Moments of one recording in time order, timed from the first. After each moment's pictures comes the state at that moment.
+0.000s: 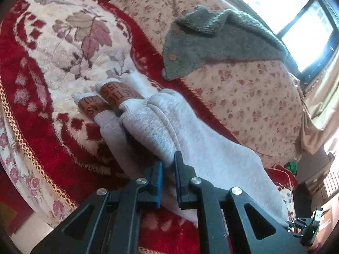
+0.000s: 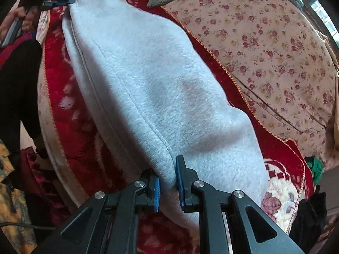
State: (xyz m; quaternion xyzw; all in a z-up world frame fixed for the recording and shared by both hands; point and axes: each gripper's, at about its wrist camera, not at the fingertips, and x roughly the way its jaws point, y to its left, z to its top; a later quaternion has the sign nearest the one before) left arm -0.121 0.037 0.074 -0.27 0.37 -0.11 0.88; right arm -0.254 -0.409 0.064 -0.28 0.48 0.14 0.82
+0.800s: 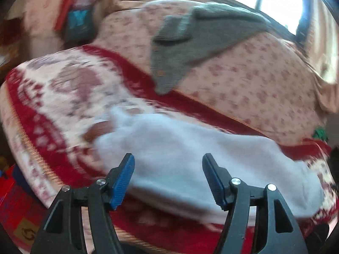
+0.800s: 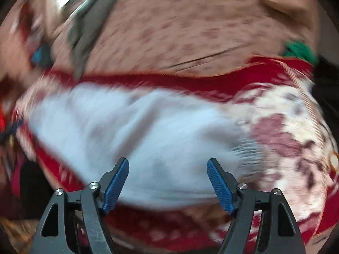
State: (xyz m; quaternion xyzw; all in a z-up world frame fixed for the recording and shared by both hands) left arm -0.147 -0.047 0.122 -0.10 0.33 -0.08 0.94; right arm -0.275 -0.616 0.087 0.12 0.43 0.00 0.90
